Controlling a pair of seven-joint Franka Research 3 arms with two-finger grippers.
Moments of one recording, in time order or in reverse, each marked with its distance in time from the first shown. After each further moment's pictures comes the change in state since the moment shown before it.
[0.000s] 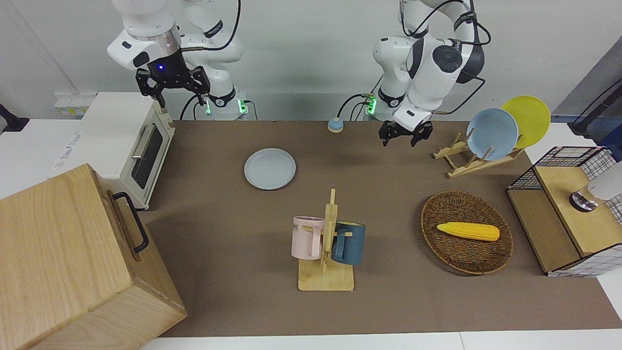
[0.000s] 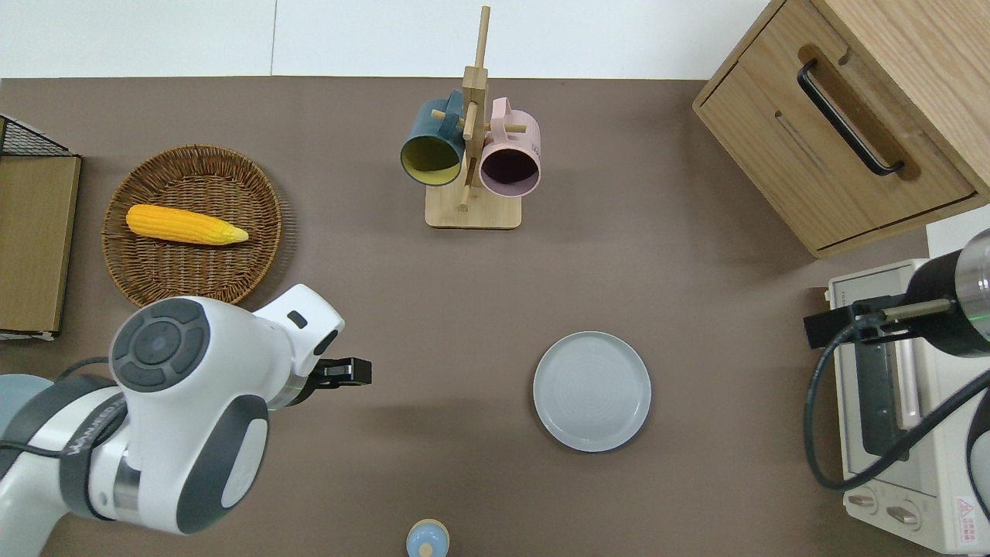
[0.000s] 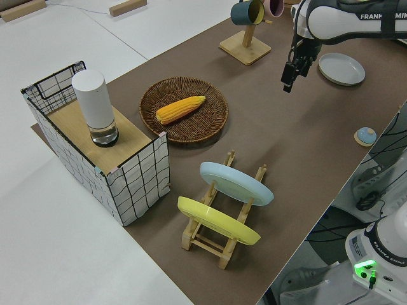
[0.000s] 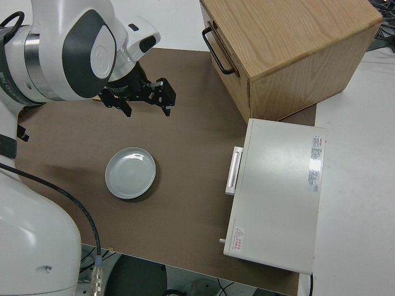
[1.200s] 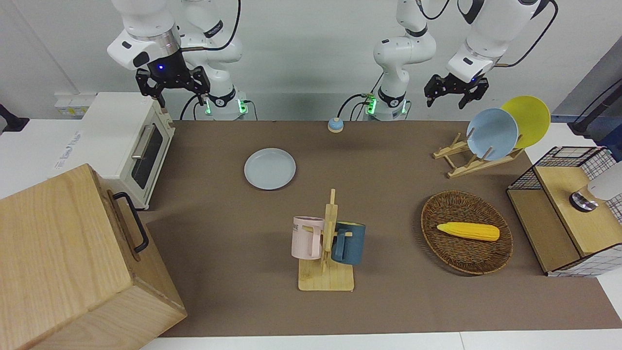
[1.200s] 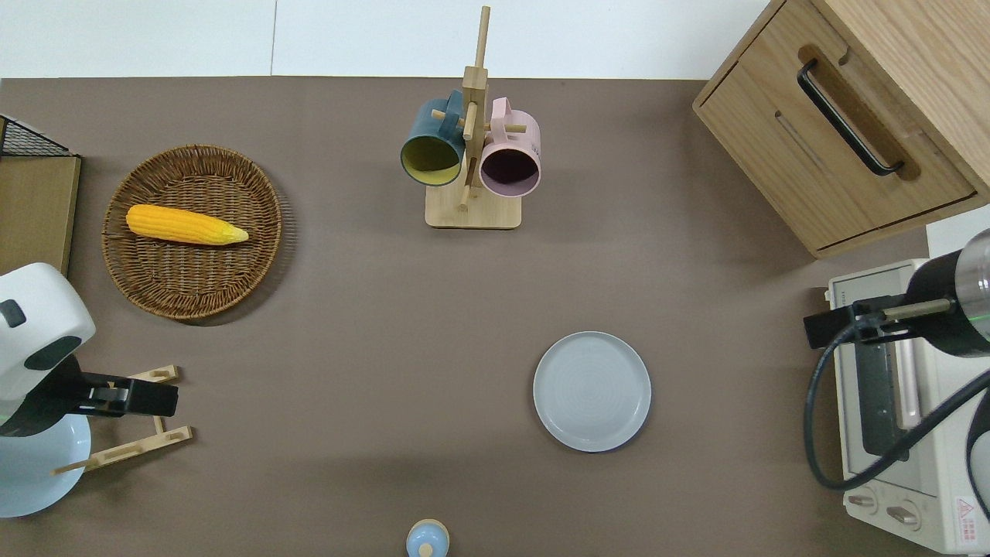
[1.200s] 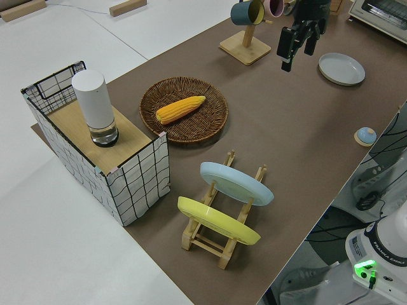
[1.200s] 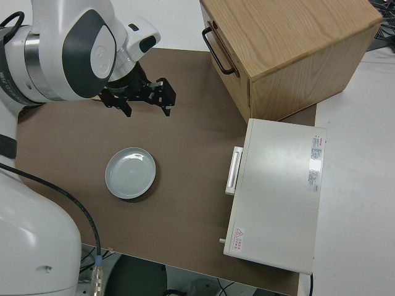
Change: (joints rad) left arm 0.122 -0.053 0.053 0.316 0.065 -0.419 0.212; right arm 0.000 0.000 0.000 0.000 0.000 0.000 0.000
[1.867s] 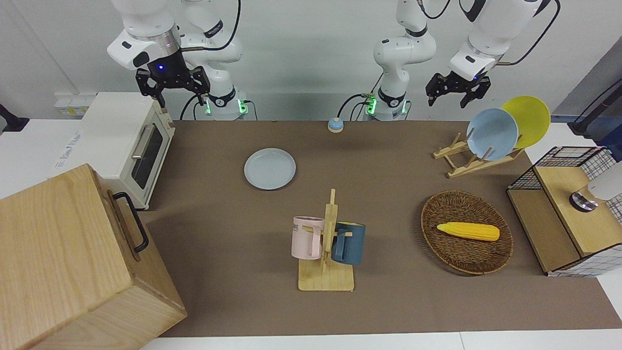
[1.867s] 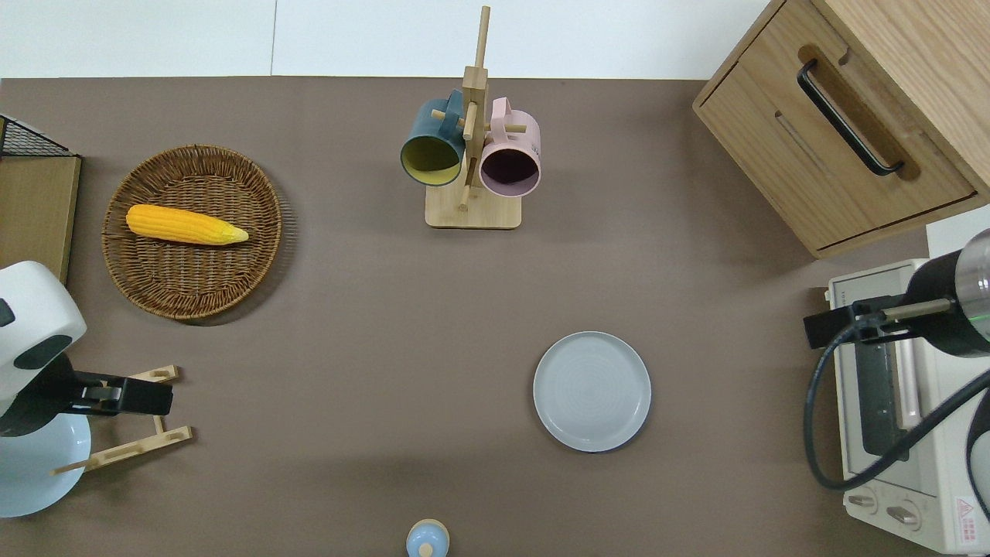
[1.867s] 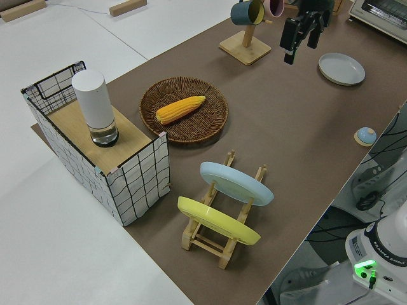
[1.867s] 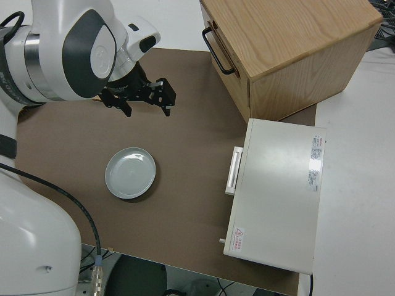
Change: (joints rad) left arm 0.000 0.000 0.008 0.005 0.000 -0.001 0.000; right arm 0.000 0.000 0.000 0.000 0.000 0.000 0.000
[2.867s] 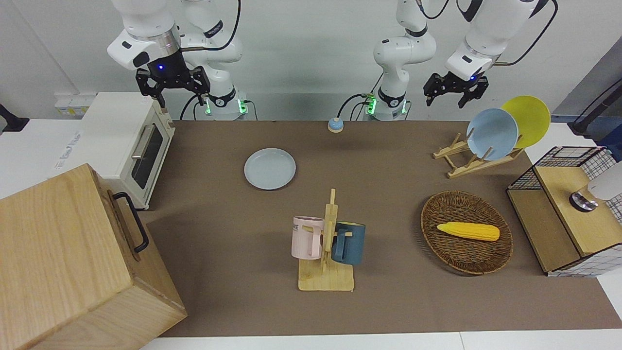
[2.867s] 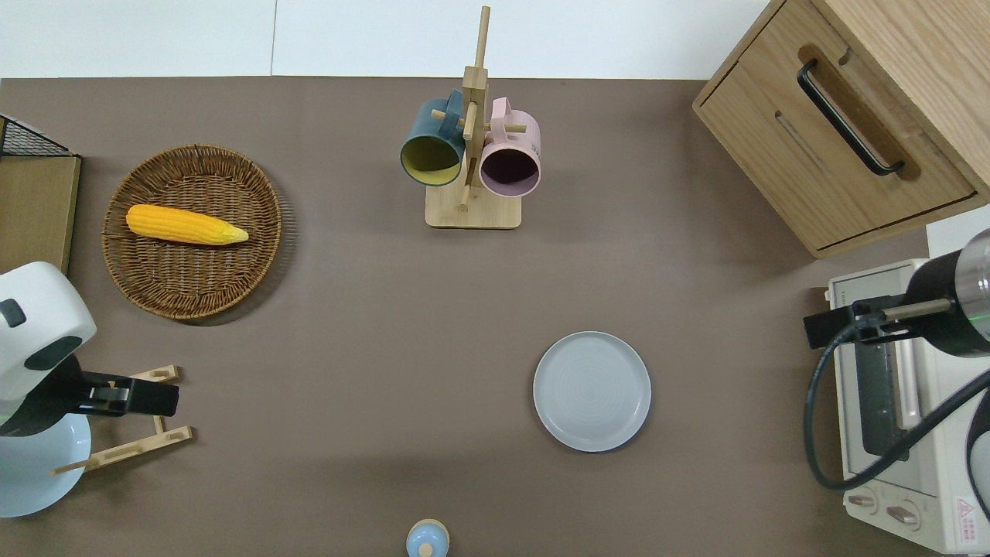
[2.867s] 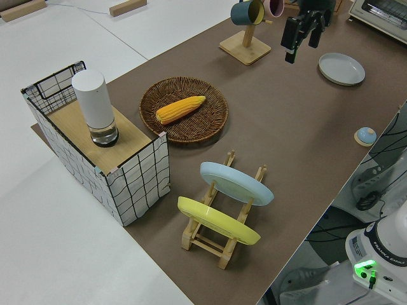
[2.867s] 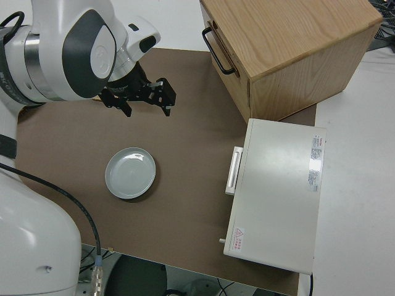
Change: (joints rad) left arm 0.000 0.000 -0.012 0.000 0.000 0.000 0.000; right arm 0.000 0.000 0.000 0.000 0.000 0.000 0.000
